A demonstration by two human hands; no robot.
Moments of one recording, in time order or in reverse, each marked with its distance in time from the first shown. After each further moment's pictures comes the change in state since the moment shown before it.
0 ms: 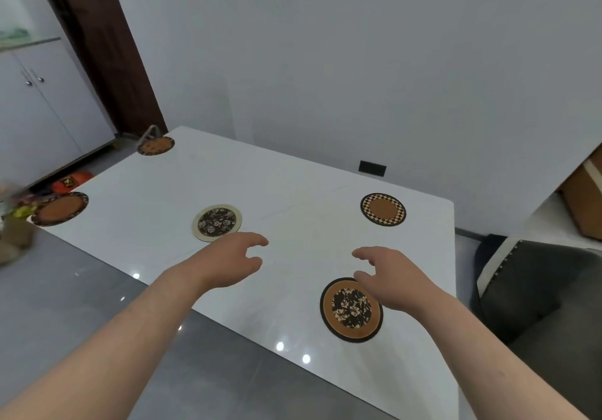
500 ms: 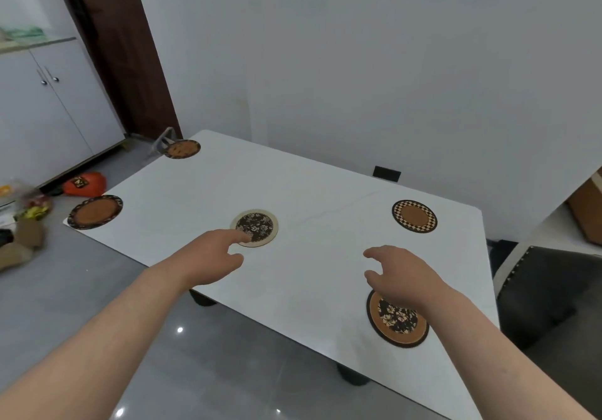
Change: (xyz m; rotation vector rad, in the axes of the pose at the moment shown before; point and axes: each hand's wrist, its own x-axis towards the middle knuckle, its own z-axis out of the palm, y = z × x) left_hand -0.022 -0.130 -0.091 0.027 0.060 0.006; right_hand 0.019 -0.109 0.036 -0.196 0.001 0.022
